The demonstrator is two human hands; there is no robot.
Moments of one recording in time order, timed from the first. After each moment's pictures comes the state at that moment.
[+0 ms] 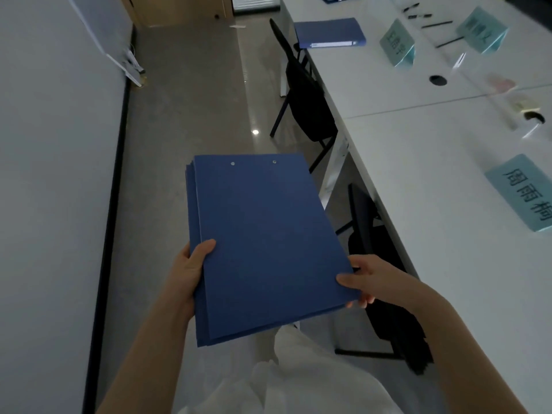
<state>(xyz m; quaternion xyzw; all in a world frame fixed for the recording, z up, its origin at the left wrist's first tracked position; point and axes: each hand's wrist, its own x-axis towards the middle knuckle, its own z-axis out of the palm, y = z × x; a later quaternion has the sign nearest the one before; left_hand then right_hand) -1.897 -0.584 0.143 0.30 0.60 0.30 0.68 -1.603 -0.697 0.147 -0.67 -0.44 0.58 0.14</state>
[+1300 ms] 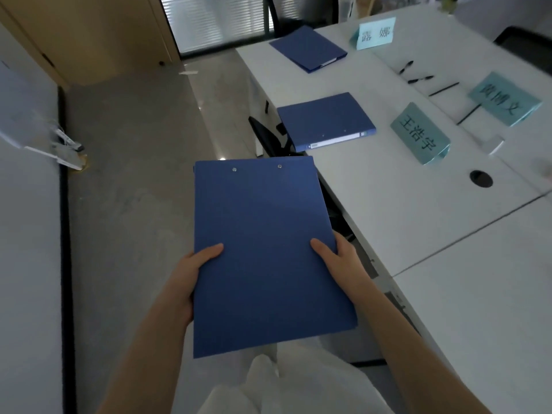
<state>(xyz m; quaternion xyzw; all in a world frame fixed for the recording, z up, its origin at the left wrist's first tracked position) -1.704 0.047 0.163 0.34 0.55 0.17 0.74 -1.486 -0.080 0.128 -0.73 -0.22 0.44 0.46</state>
